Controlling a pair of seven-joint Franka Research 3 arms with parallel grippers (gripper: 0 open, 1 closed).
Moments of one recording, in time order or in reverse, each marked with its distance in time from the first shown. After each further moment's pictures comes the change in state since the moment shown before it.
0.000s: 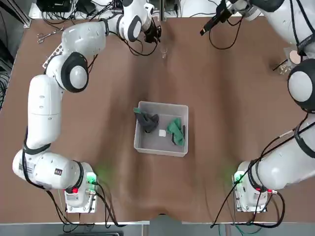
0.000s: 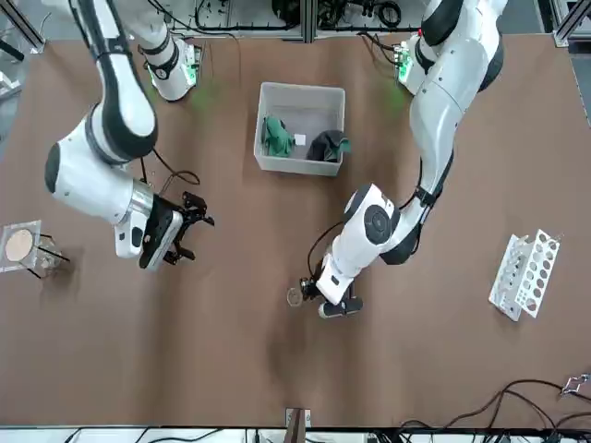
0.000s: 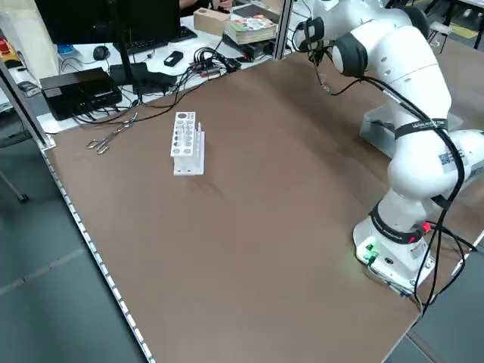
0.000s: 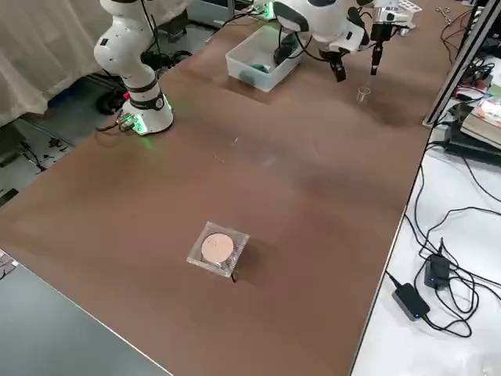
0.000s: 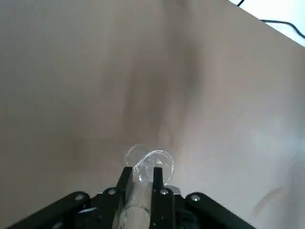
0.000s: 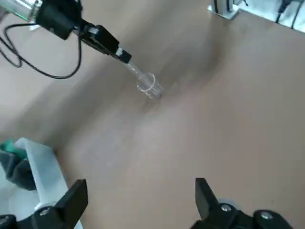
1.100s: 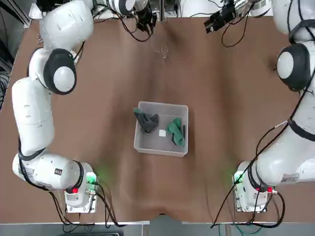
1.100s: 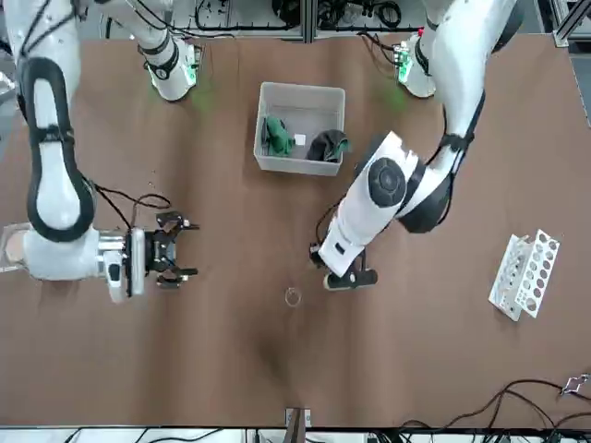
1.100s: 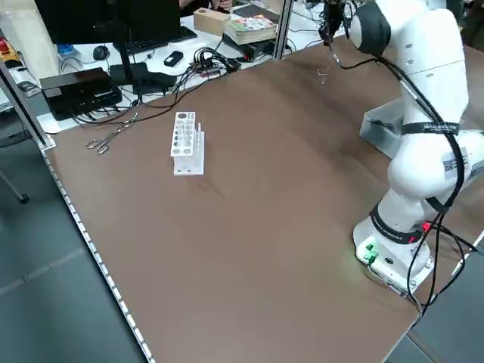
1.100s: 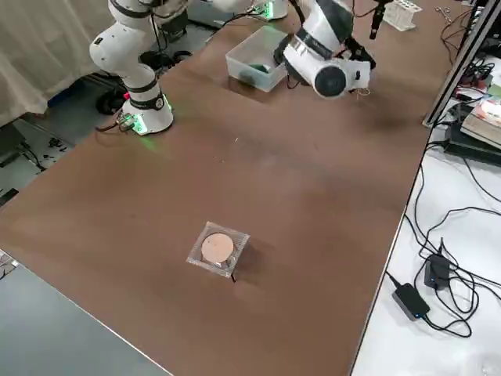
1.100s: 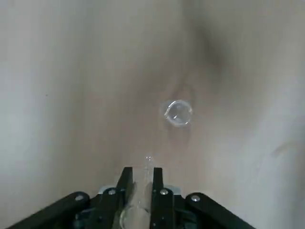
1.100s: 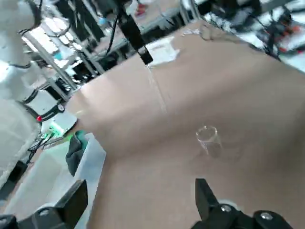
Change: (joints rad) left arm 0.015 -0.291 -0.001 0.009 0.002 -0.535 0.002; right arm -0.176 0.318 0.023 0.242 0.418 -0.408 -0.747
